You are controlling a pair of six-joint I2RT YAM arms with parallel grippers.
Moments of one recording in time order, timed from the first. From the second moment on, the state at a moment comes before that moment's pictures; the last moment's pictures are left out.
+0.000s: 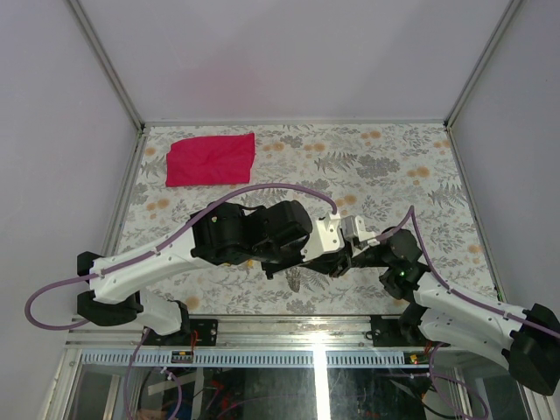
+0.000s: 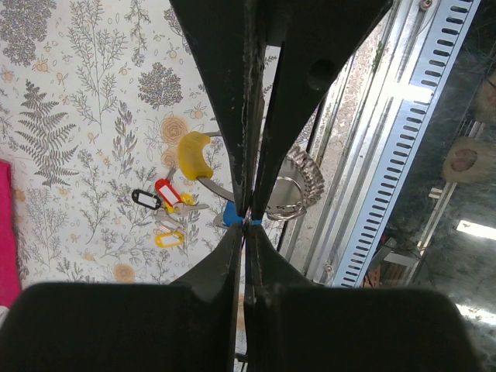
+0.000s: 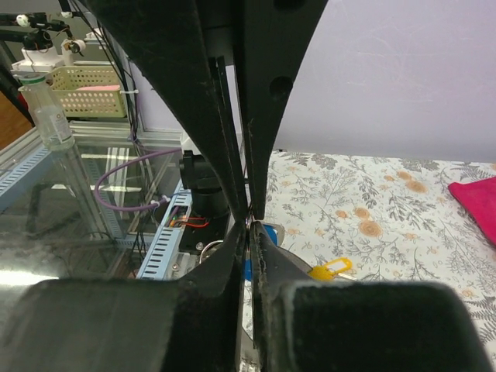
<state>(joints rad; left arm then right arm) -1.27 1.46 1.79 -1.32 -0.03 0.11 0.84 0.87 0.40 0.80 -0.79 0.21</state>
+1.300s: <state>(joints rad) -1.28 0.77 1.05 -0.32 0.08 -0.09 0.84 0.74 0.47 0.83 -0.78 0.36</state>
